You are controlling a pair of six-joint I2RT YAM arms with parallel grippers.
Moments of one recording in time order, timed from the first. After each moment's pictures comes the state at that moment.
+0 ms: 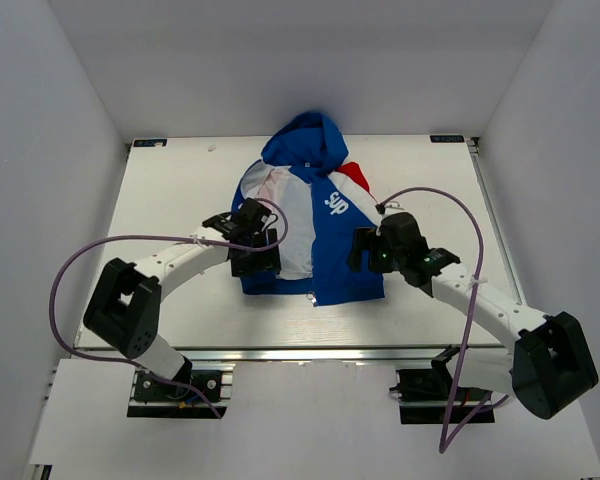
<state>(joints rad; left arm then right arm) -0.56 1.54 1.04 -0.64 -0.02 -0.63 0.56 1.19 0.72 -0.27 0.00 0.42</state>
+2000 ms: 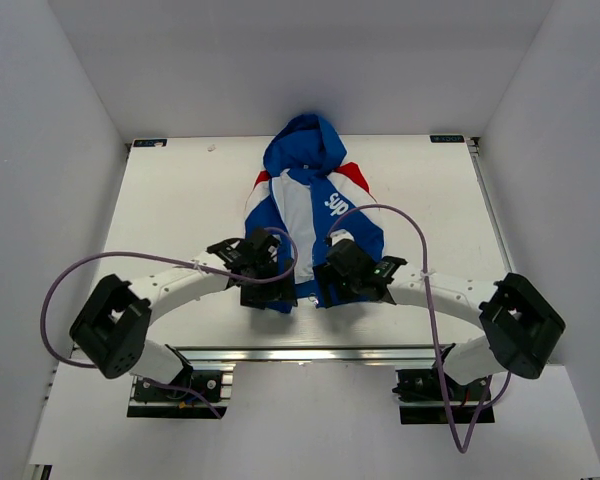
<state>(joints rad) -0.72 1.45 0.85 -0.56 0.17 -0.71 0.91 1.42 0.80 -0.38 0.18 0.42</state>
